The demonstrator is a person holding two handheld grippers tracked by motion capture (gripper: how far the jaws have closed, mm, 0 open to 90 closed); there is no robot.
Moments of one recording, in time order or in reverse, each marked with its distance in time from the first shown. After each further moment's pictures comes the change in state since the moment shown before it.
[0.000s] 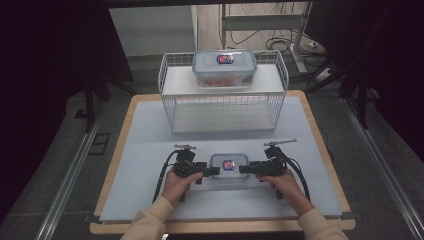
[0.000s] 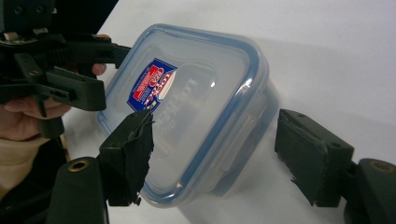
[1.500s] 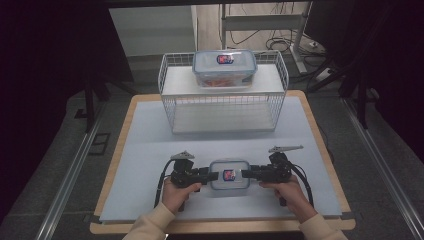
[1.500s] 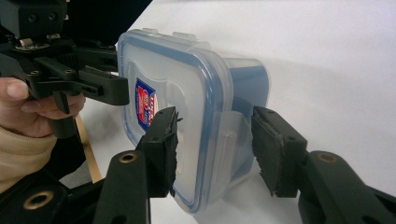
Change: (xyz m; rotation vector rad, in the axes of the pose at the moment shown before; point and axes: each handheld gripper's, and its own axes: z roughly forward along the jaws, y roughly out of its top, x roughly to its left) left arm -0.027 -0.023 -0.017 -0.091 0.033 0.108; right arm 0.017 -0.018 -0.018 -0.075 0.035 -0.100
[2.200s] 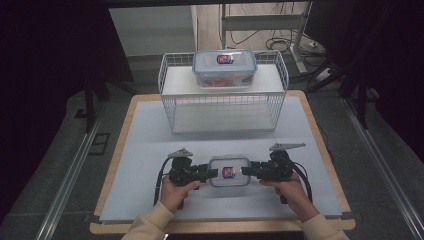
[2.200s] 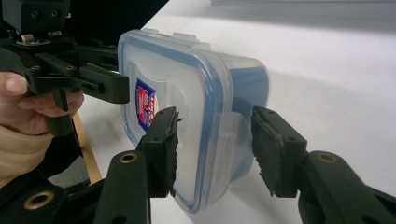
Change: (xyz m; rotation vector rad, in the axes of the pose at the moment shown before) left arm -0.007 0.009 -0.010 -0.041 -0.004 0.021; right arm 0.014 0.010 -0.009 -0.040 -0.019 -0.076
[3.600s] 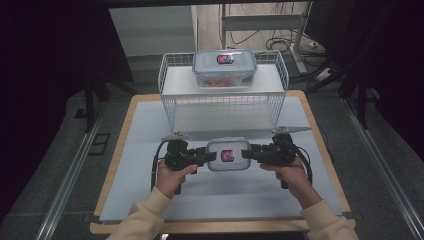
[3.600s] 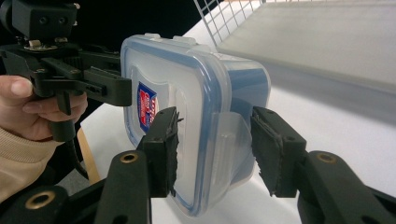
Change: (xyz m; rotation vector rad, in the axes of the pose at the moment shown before) left arm -0.012 0.051 -0.025 -0.067 0.003 0.041; right arm 0.018 0.051 -0.019 -0.077 -0.006 -0.066
